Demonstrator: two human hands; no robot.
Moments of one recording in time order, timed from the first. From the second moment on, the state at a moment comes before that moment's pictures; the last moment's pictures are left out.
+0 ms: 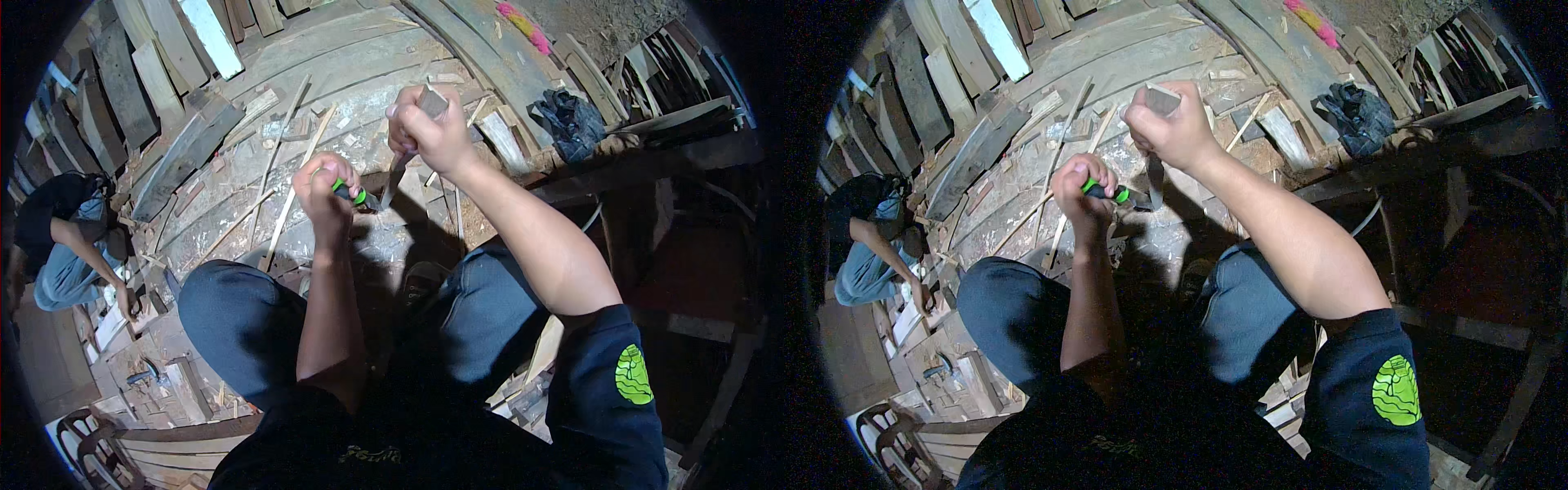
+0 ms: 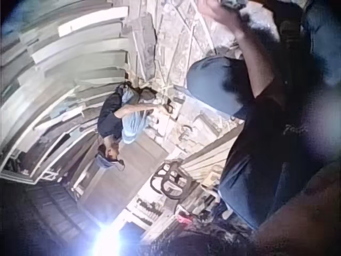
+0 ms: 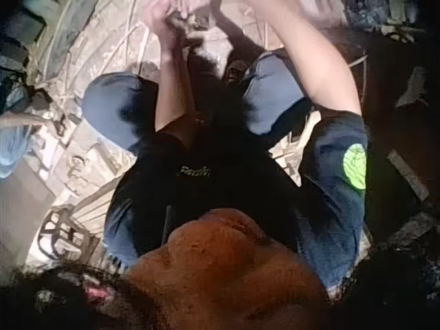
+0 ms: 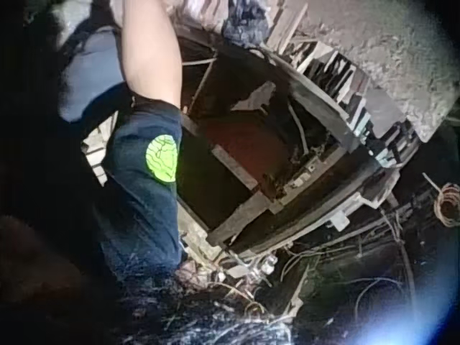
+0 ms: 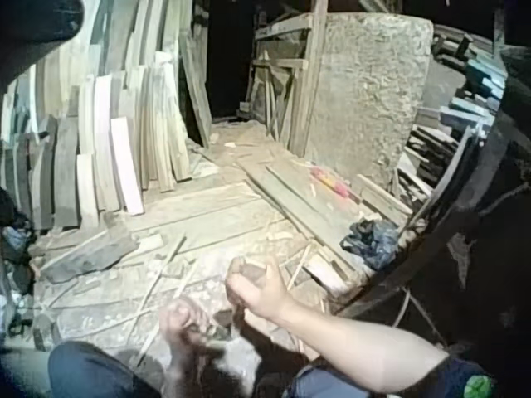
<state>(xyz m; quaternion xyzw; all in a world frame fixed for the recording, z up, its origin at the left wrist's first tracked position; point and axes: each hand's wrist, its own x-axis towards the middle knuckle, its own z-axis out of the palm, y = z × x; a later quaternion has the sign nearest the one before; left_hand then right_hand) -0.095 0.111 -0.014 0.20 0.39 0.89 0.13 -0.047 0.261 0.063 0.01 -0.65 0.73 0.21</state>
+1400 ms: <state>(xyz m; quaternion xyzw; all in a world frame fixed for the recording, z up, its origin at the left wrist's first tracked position) -0.101 0.100 -0.038 0.12 0.48 0.87 0.02 -0.042 0.248 0.061 0.00 -0.64 0.74 0.21</state>
